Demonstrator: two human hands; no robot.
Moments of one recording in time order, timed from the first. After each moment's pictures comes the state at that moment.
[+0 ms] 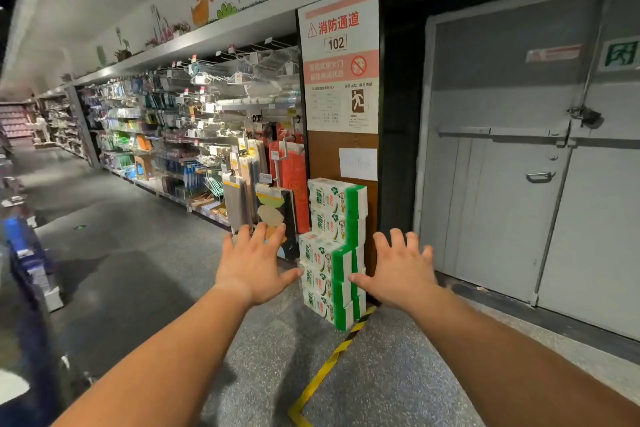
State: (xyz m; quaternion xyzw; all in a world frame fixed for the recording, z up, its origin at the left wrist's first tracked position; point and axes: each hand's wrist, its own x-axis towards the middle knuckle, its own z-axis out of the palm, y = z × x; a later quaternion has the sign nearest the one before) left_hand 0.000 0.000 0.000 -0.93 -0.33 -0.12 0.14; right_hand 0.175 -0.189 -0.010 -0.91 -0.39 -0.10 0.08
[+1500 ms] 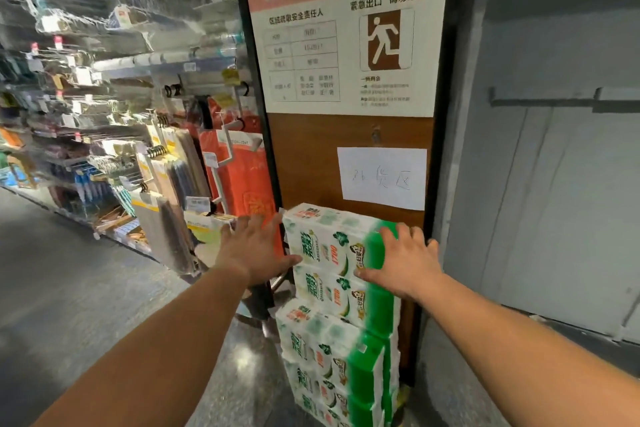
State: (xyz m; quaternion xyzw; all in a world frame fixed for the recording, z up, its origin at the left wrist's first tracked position) left_hand 0.668 0.736 -0.070 -0.96 -0.26 -0.04 0.05; right_hand 0.807 0.496 -0.098 -0.95 -0.30 -0.03 0.06
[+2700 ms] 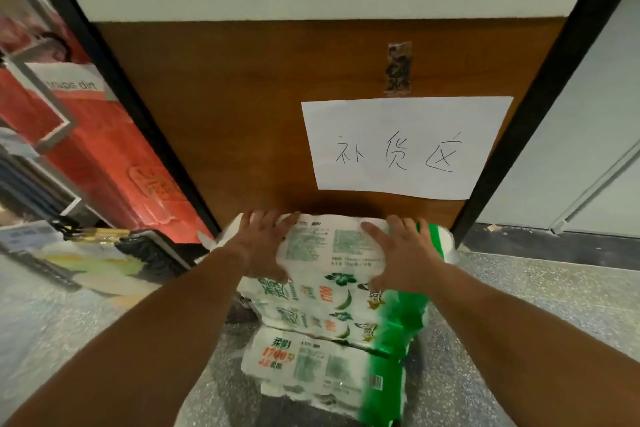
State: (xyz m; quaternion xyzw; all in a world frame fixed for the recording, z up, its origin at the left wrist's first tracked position) left_hand 1.060 0.981 -0.253 -0.98 0.05 0.17 0.05; right_hand 1.107 0.681 -0.258 -0.95 -0.28 0.11 -0.03
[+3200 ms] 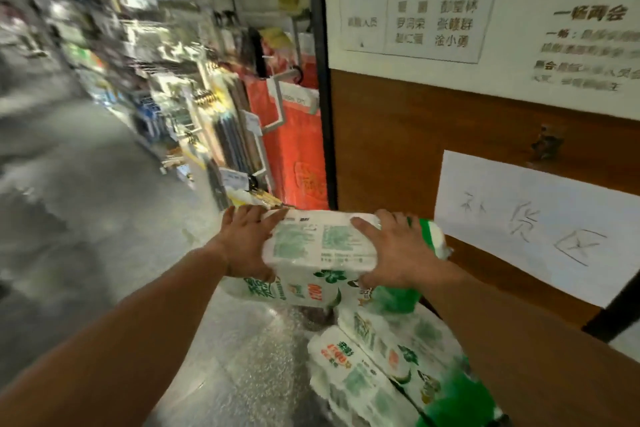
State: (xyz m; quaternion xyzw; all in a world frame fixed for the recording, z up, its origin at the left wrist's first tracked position) left_hand 0.830 1.033 -0.146 -0.96 -0.26 0.05 0.04; right_hand 1.054 0.810 -0.156 -0.82 -0.56 0.04 0.00
